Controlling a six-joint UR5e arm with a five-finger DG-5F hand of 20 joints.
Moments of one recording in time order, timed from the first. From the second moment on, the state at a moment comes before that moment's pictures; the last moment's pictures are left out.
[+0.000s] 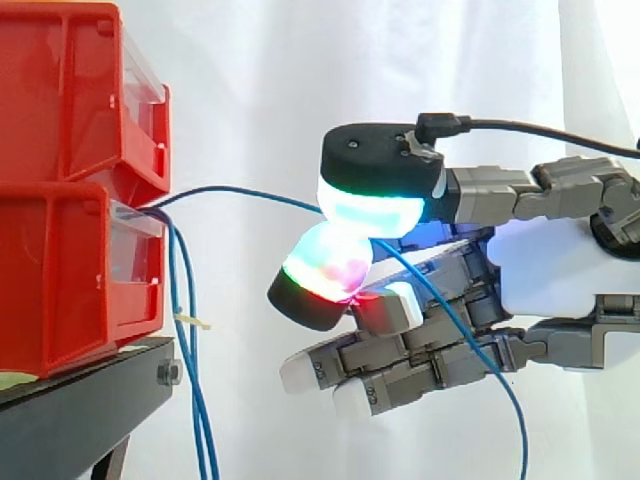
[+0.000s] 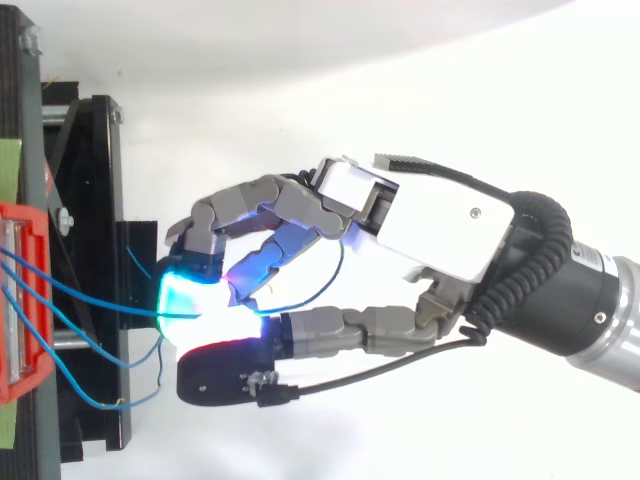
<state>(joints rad) 0.26 -2.27 -1.25 -2.70 -0.93 -0.24</state>
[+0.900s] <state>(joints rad) 0.26 -2.27 -1.25 -2.70 -0.93 -0.24</state>
